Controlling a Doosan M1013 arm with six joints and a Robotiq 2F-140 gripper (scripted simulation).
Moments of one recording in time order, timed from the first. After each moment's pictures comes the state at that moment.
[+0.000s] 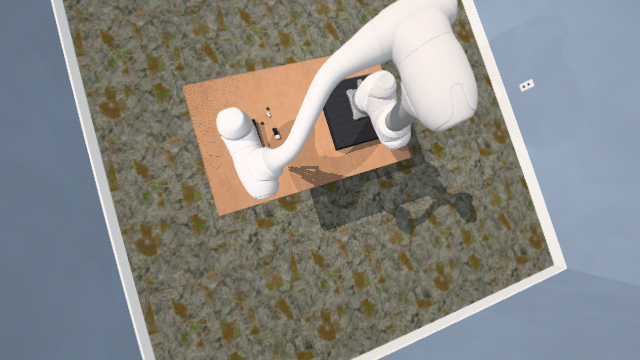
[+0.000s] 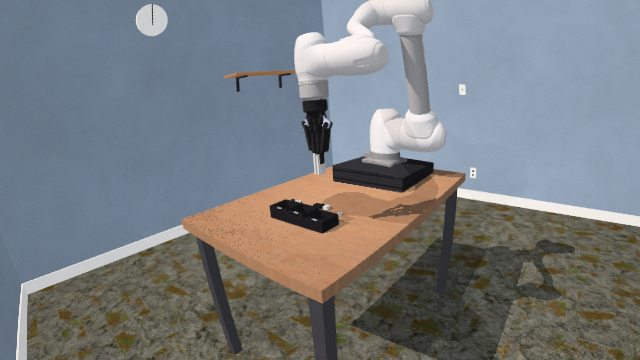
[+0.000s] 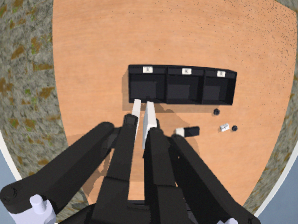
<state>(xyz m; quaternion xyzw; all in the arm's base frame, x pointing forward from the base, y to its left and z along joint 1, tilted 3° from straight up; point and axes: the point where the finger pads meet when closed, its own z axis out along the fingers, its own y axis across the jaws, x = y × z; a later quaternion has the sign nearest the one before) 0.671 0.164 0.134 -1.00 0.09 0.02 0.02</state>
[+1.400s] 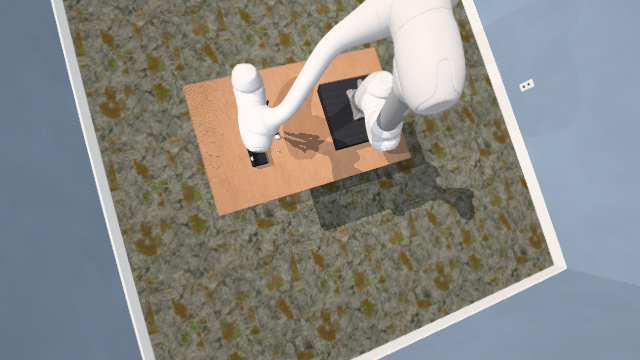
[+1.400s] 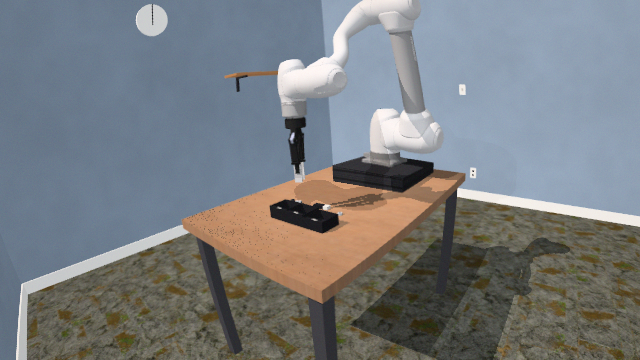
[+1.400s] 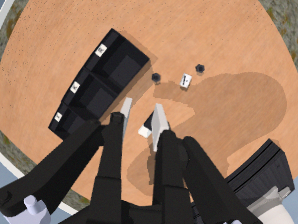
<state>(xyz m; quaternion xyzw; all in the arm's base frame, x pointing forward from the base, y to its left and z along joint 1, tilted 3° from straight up) 0.604 0.001 0.066 -0.87 0.49 0.02 0.01</state>
